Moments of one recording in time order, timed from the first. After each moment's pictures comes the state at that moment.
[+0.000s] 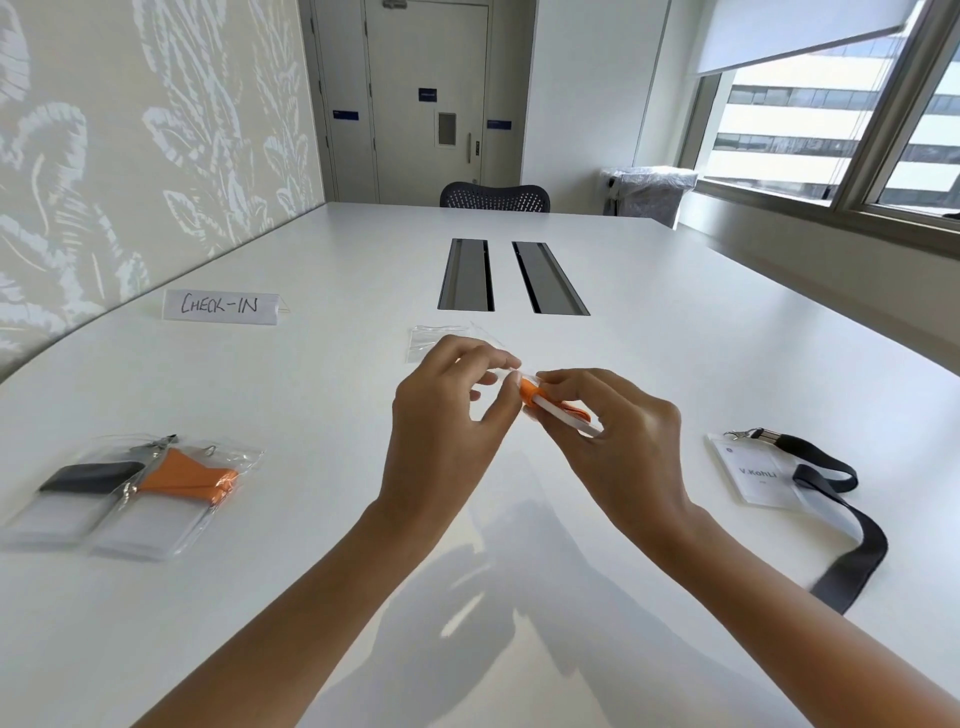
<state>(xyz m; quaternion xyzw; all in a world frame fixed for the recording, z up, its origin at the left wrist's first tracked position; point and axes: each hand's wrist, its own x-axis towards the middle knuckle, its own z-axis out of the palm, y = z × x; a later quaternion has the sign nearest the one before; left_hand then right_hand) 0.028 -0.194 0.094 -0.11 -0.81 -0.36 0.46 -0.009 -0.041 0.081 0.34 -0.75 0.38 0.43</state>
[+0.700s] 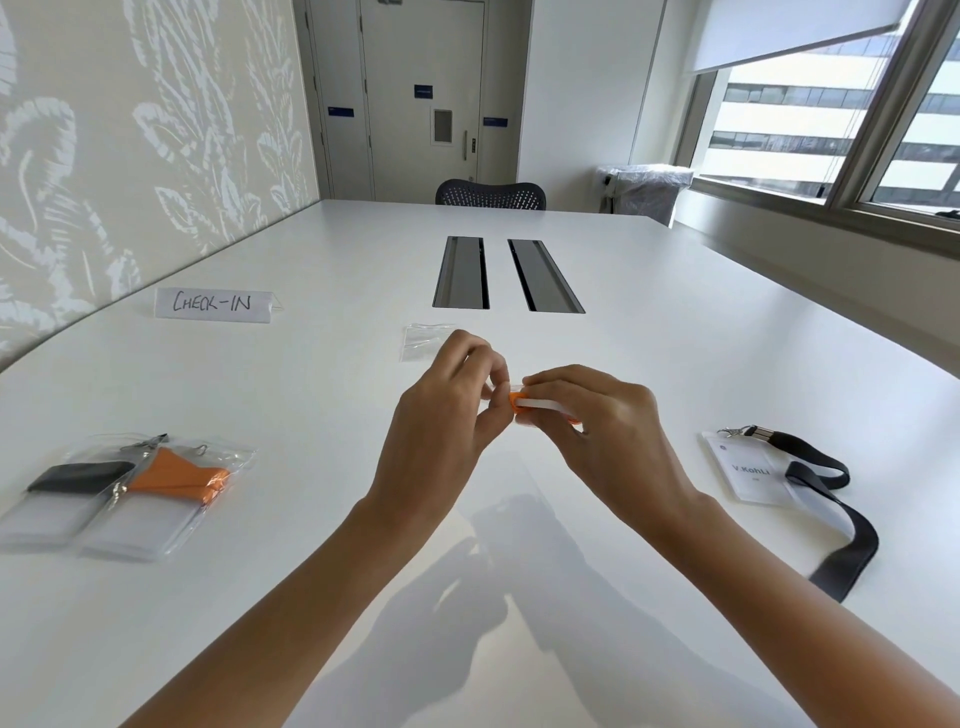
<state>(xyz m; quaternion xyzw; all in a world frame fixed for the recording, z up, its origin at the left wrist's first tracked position) 0.024 -0.198 0.093 -0.14 -0.86 -0.27 0.42 -0.015 -0.036 0.089 0.42 -0.77 0.31 0.37</state>
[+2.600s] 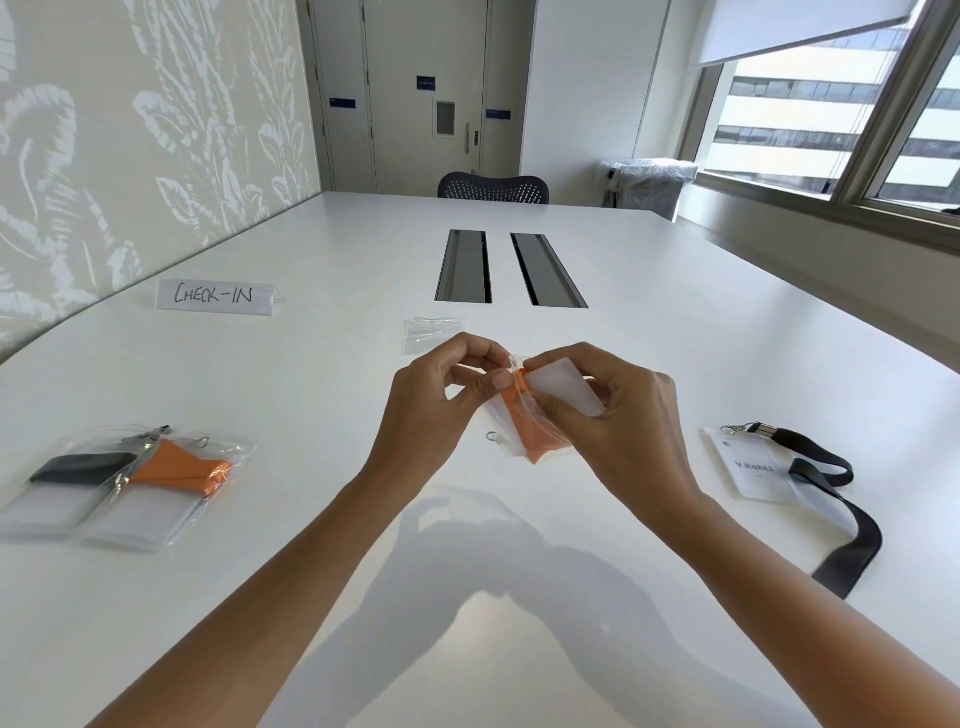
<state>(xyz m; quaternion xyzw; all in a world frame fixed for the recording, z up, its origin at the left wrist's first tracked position) 0.012 -0.212 0.092 -0.10 -0.79 -0.55 0.27 0.000 -0.039 0.104 0.27 -0.79 0.50 0.21</state>
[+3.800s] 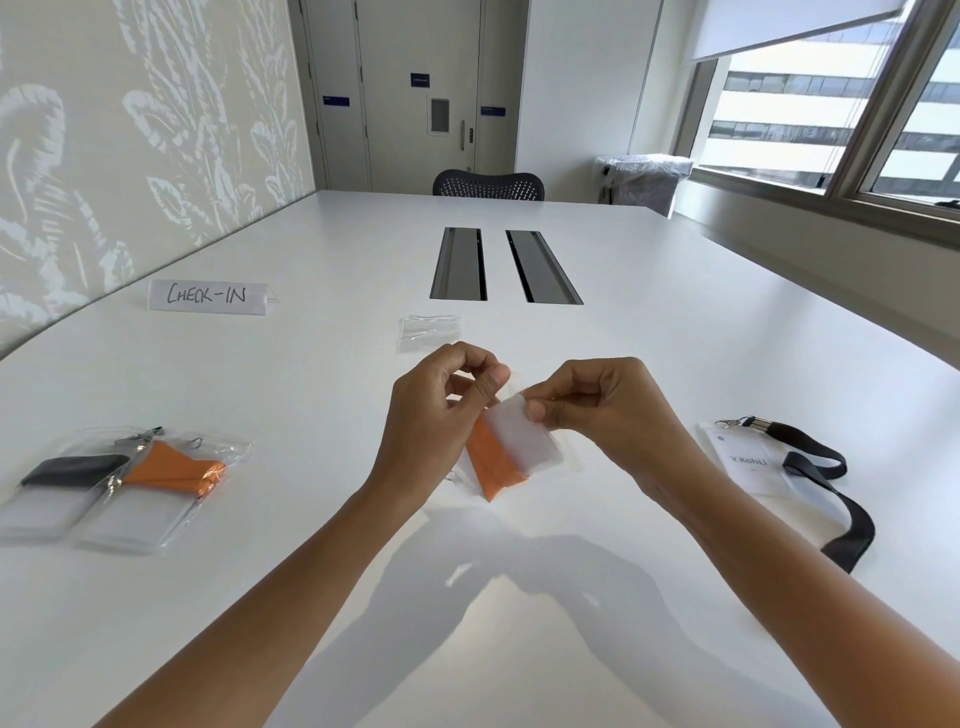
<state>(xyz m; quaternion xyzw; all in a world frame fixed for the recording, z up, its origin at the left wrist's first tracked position) 0.014 -0.202 0.084 -0.07 -0.78 -0.56 0.28 -0.019 -0.027 0.105 0.23 -0.79 0.57 0.00</state>
